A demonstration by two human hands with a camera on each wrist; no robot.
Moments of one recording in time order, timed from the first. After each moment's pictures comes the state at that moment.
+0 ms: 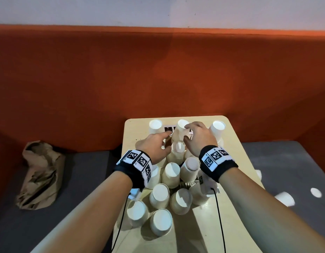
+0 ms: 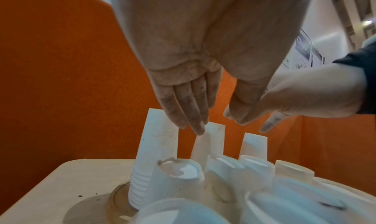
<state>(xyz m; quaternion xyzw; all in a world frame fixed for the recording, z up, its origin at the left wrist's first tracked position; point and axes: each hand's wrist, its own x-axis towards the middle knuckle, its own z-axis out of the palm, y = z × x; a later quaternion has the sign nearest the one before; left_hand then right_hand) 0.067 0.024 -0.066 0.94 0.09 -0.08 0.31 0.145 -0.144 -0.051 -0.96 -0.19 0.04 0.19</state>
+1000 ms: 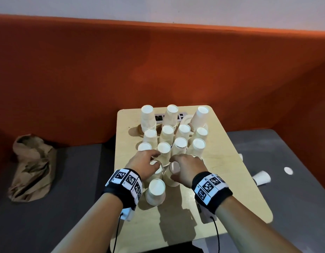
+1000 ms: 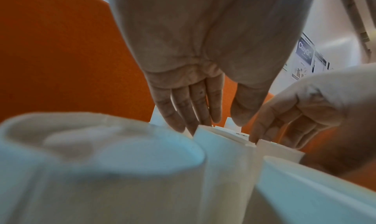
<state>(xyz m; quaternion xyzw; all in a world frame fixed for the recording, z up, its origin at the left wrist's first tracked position) -0.045 -0.004 -0.101 0.93 0.10 -0.08 0.34 -0.009 -0.189 -0.068 -0.95 -0.26 0.16 0.06</state>
